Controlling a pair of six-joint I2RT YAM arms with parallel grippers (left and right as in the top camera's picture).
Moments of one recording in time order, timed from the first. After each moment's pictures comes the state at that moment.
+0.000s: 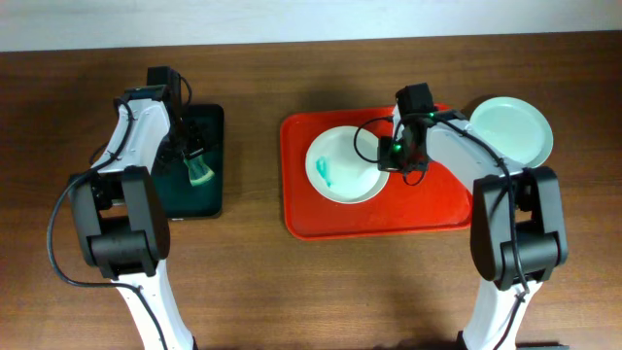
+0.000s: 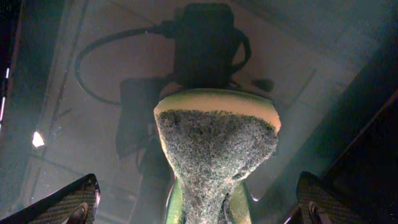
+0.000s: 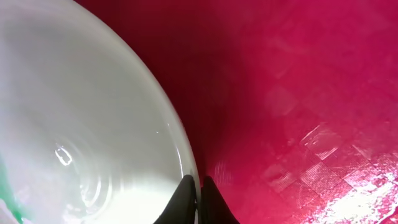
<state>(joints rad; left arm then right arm) 0.06 2.20 1.73 -1.00 -0.04 -0.41 0.17 2.05 1.39 -0.67 -0.16 0.28</state>
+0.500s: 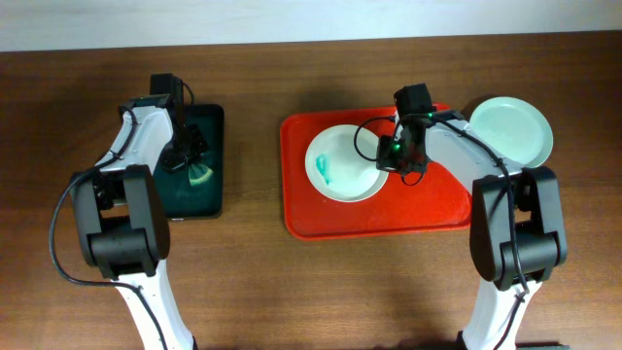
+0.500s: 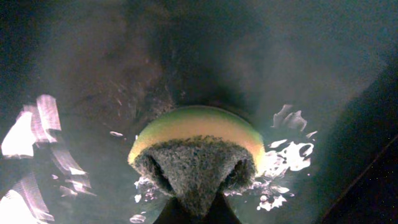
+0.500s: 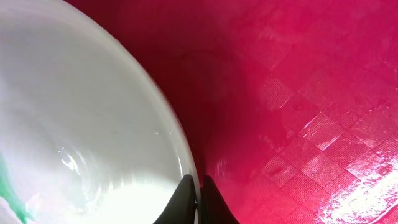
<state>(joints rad) 0.06 2.20 1.65 -0.89 -0.03 -0.43 0.17 2.05 1.39 -0.68 -0.16 0.34</state>
